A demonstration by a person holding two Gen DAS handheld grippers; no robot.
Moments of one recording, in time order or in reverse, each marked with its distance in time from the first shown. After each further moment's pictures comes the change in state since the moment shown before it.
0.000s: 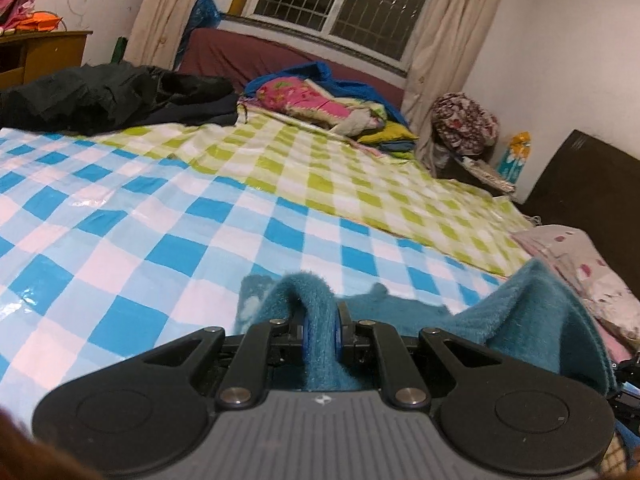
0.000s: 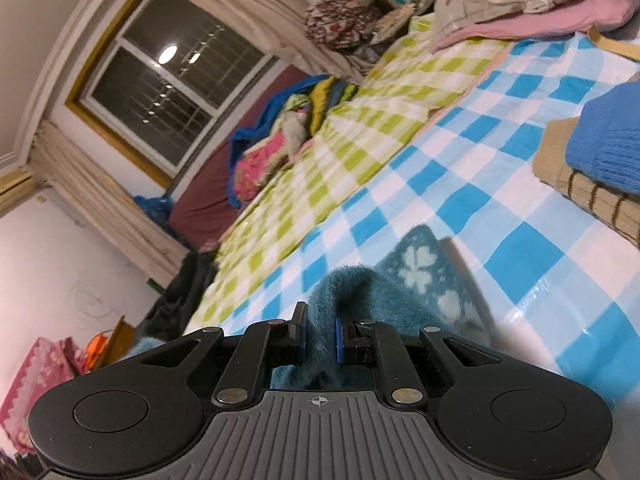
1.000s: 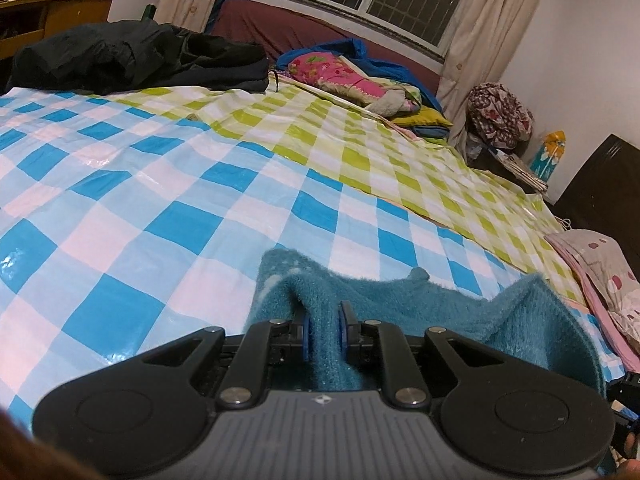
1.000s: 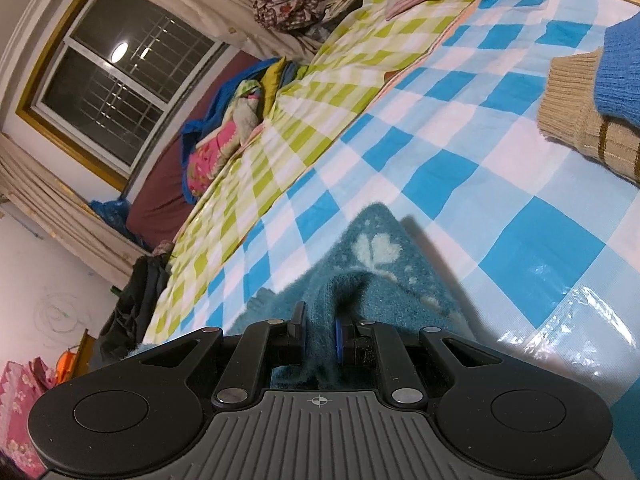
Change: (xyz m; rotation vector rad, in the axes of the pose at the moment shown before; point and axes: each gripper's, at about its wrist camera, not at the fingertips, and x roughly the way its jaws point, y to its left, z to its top) left arm 0.050 0.016 -0.002 -0.078 0.057 0.061; right arm 0.068 -0.026 0.003 0.069 0.041 -0.091
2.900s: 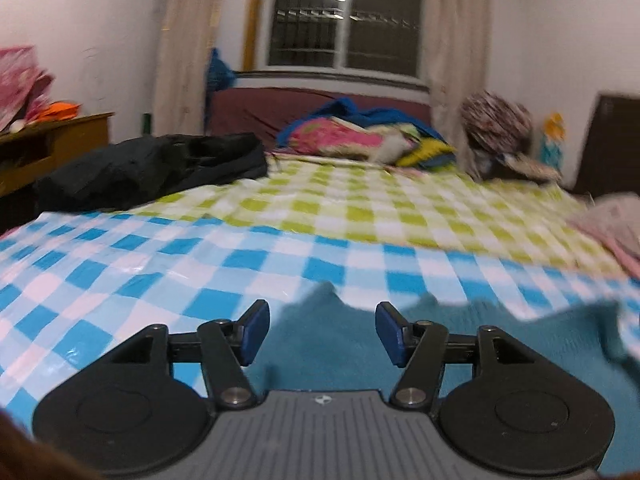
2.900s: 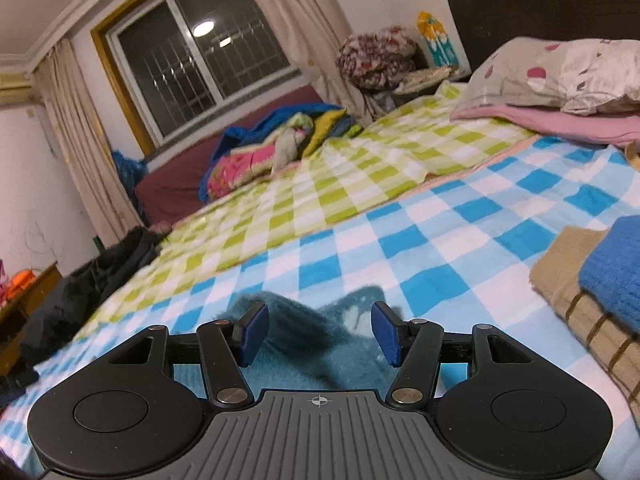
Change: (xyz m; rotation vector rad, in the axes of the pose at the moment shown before) left arm -0.037 -0.051 -0.020 0.282 -0.200 0.149; right arm -0.041 0.017 0.002 -0.396 -0.189 -0.015
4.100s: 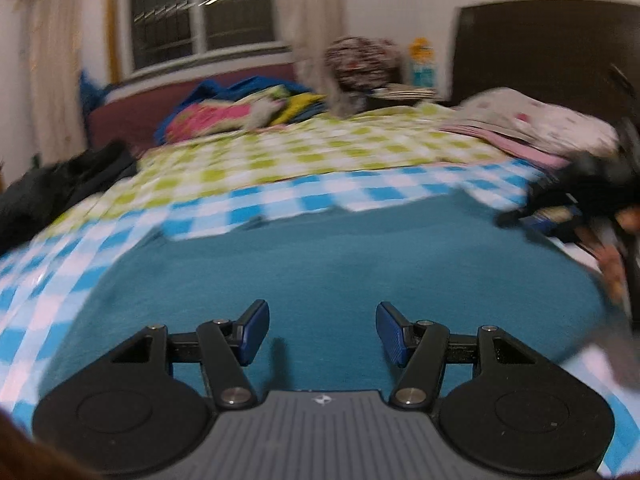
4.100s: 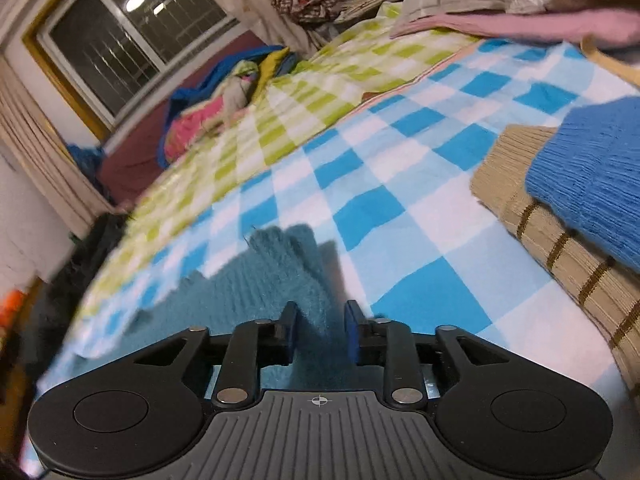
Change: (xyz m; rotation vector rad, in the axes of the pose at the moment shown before) left arm -0.075 -0.108 -0.067 0.323 0.069 -0.274; right arm 0.015 -0.055 -0.003 0.204 0.223 -0.035
